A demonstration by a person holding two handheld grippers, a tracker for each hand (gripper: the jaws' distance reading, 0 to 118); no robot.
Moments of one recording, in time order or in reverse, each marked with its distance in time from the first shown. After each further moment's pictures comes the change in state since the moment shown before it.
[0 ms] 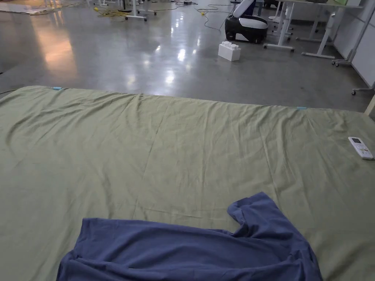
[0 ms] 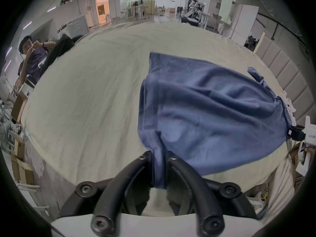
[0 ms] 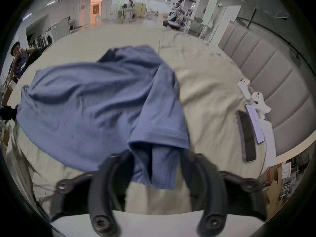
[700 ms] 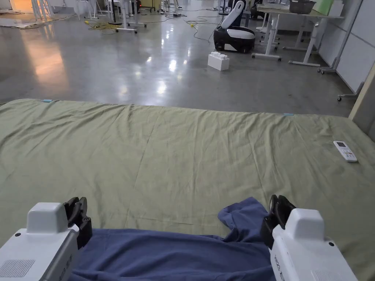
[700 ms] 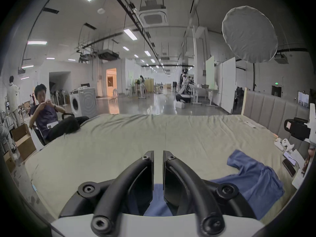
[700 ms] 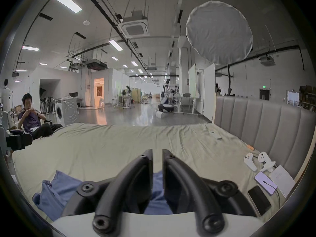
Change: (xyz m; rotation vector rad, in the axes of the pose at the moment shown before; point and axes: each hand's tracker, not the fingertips) left arm 0.086 0.095 0.088 0.792 0.061 -0.026; right arm -0.058 0.118 0.077 0.829 0.025 -0.179
